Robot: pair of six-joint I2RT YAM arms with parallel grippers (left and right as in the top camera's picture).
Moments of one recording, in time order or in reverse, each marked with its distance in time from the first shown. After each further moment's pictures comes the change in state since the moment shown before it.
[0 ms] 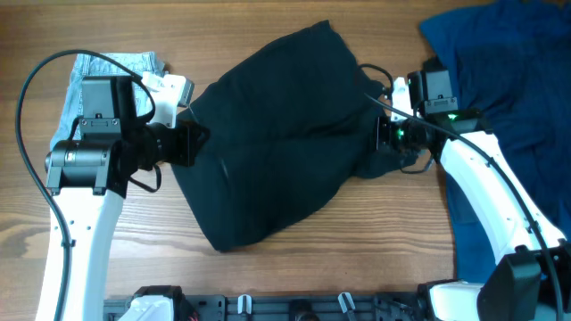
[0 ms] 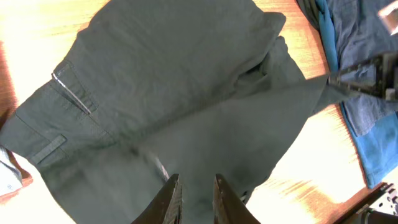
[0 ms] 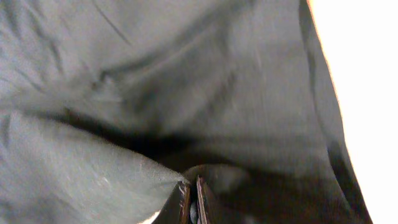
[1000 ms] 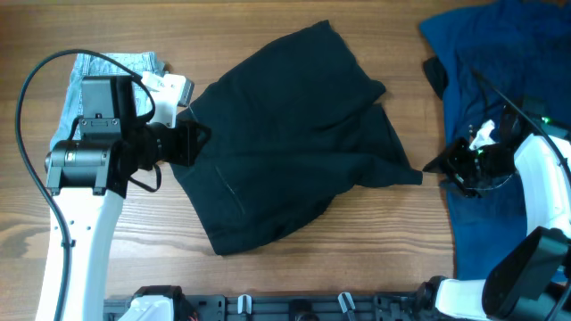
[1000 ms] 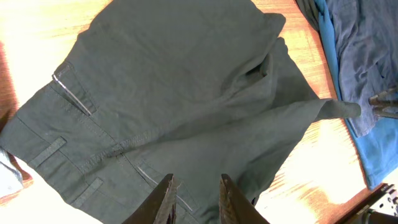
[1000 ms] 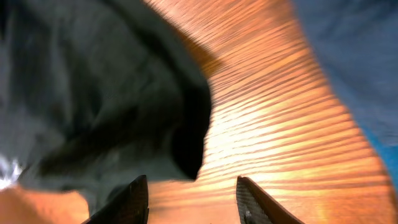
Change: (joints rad) left arm 0.000 0.000 0.000 0.003 0.000 0.000; right arm -0.502 0.035 0.001 -0.425 -0.157 0.079
